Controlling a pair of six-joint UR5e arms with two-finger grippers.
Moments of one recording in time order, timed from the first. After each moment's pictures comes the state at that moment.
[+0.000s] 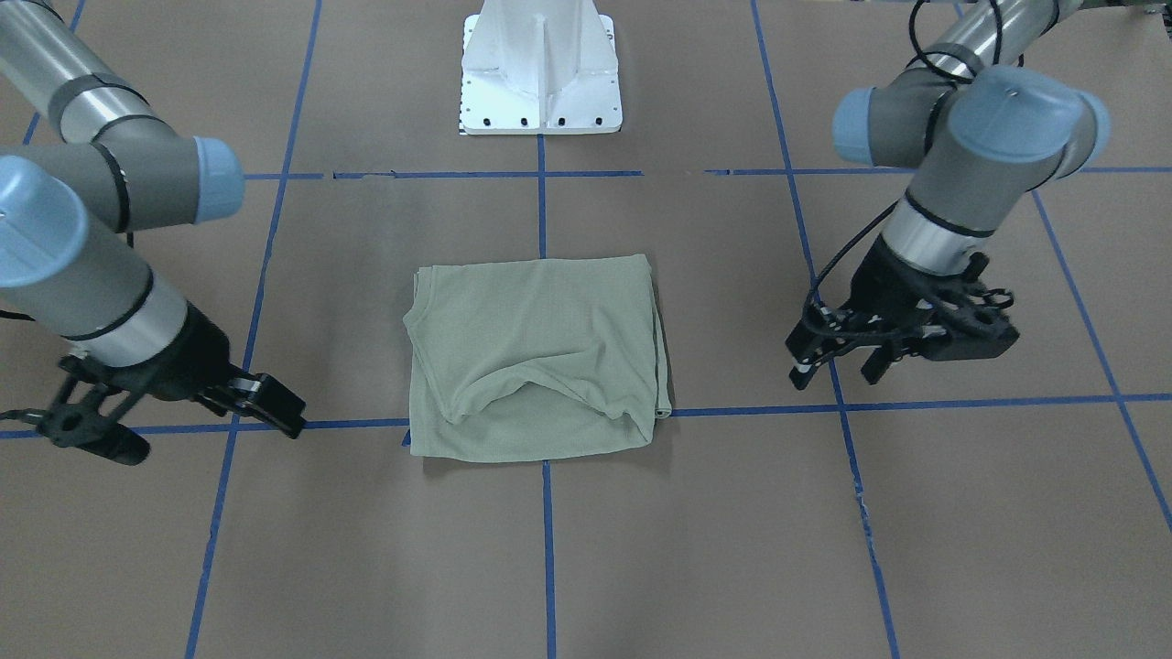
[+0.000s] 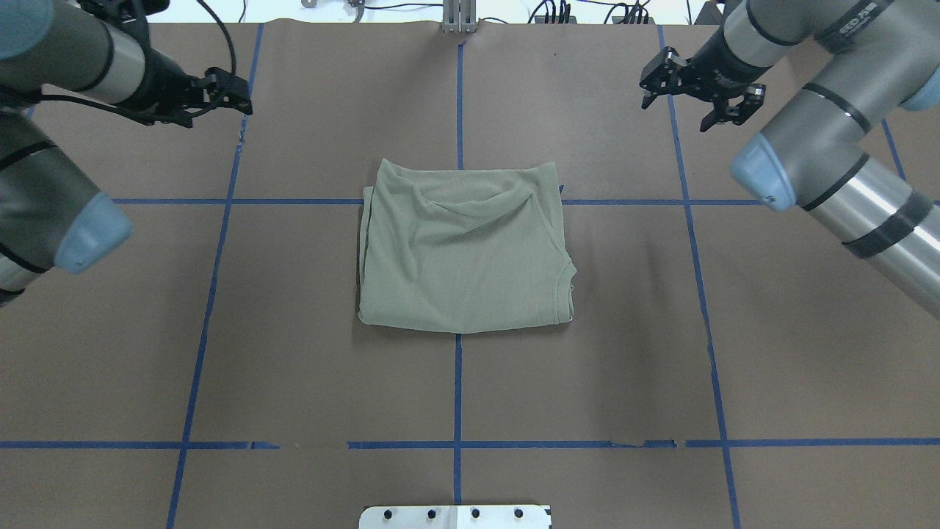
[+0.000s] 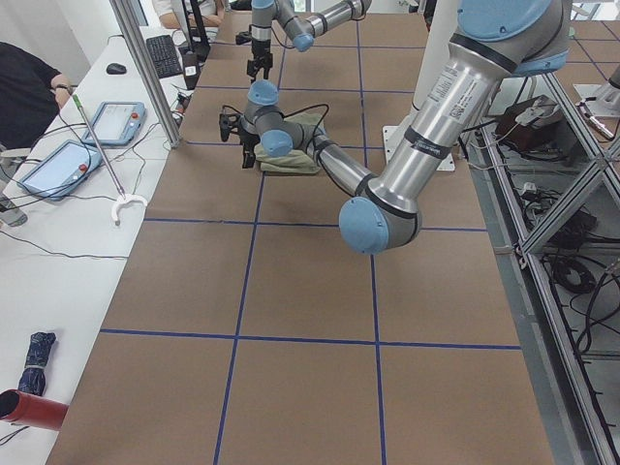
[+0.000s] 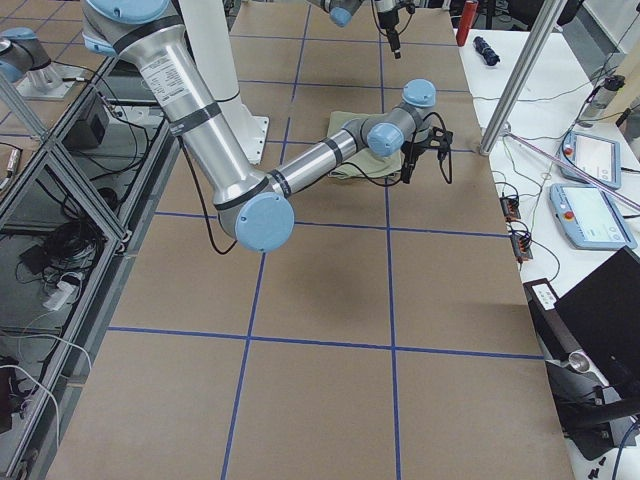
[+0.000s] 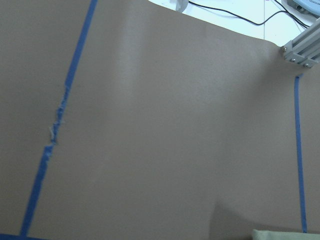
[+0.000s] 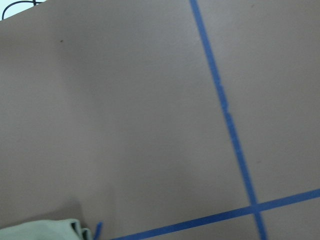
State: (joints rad) left arm -1.00 -1.95 -1.75 -1.95 -2.02 -1.04; right arm 1.05 -1.06 1.59 -1.43 2.20 1.09
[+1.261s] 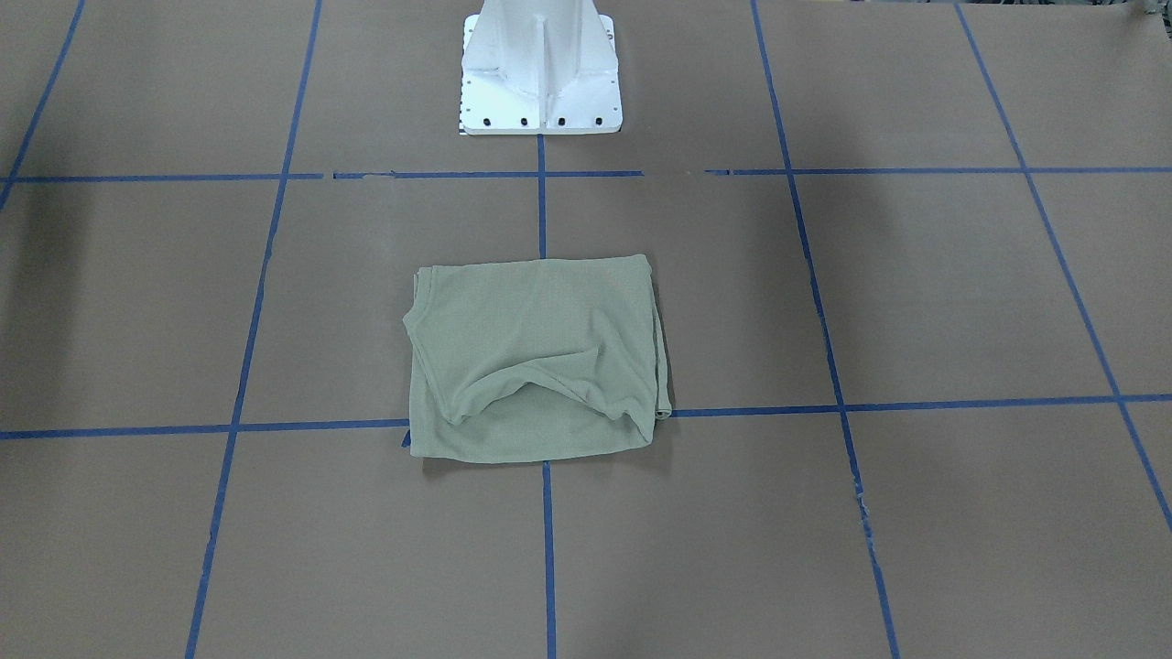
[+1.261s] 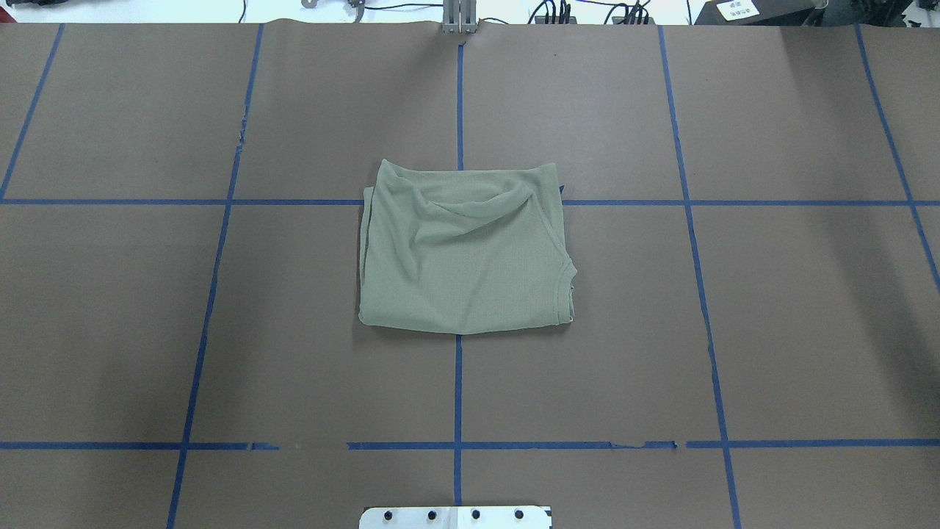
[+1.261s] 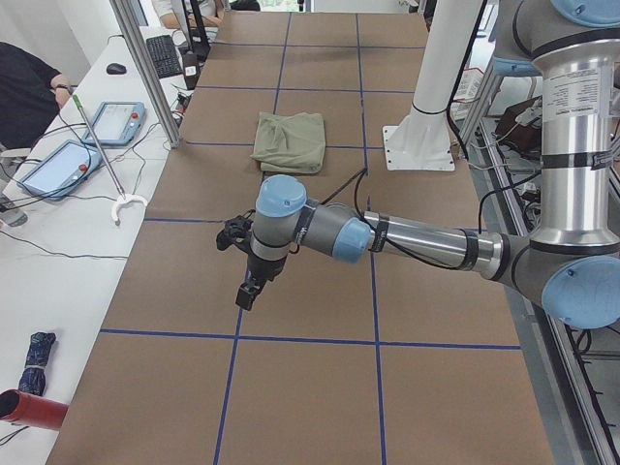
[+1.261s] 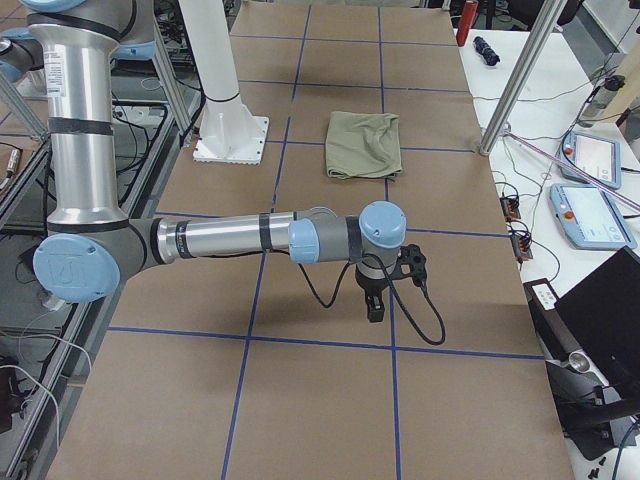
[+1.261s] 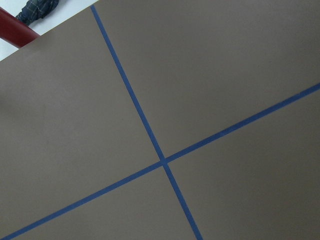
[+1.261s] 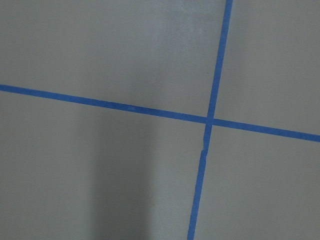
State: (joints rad) left arm -1.53 -1.48 -1.80 -1.76 -2.20 0.20; right arm 1.52 -1.58 1.69 -1.57 2.37 -0.04
